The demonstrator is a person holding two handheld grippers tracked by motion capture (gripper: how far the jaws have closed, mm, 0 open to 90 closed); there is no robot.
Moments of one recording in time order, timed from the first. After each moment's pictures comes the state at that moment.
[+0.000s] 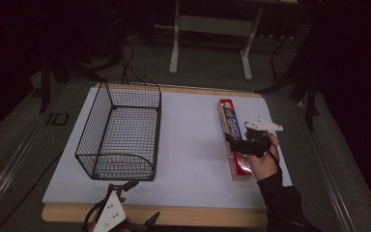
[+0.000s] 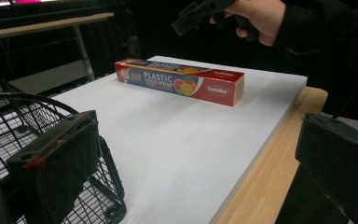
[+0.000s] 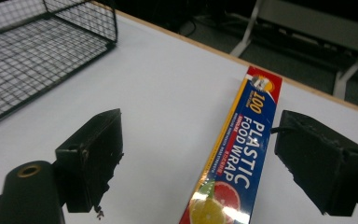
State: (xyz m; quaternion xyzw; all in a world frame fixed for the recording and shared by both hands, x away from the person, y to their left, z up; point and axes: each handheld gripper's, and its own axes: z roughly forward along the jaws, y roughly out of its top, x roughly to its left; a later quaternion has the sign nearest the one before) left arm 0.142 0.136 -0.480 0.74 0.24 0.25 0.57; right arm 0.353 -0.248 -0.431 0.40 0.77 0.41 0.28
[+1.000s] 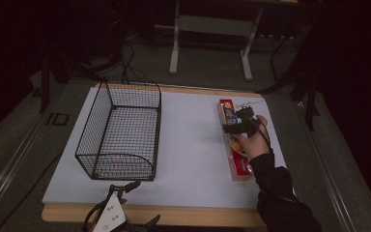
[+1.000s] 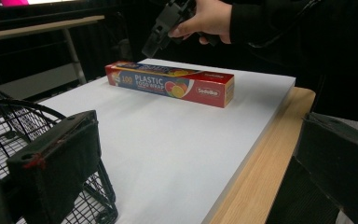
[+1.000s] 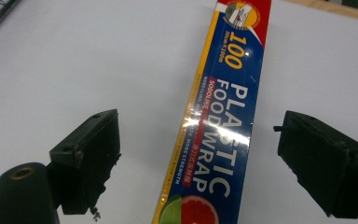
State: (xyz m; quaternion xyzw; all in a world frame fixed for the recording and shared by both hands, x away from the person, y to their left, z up) left arm 0.141 0.136 -0.479 0.74 0.23 0.24 0.58; right arm 0.434 -0.236 -0.447 0.53 0.78 0.27 0.20
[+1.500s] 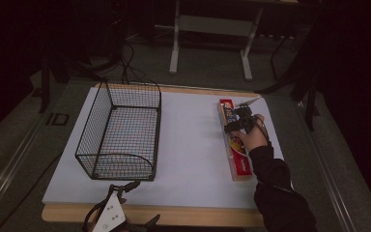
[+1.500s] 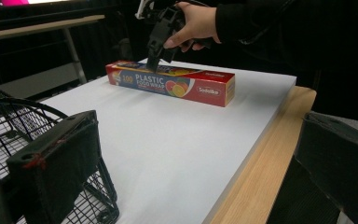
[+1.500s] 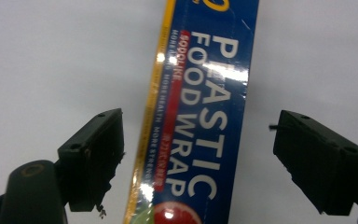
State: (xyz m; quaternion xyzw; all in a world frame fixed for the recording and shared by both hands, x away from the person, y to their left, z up) left arm 0.142 0.137 -0.480 0.75 0.23 0.24 0.58; right arm 0.470 -0.243 -0.470 0.60 0.77 0.17 0.12
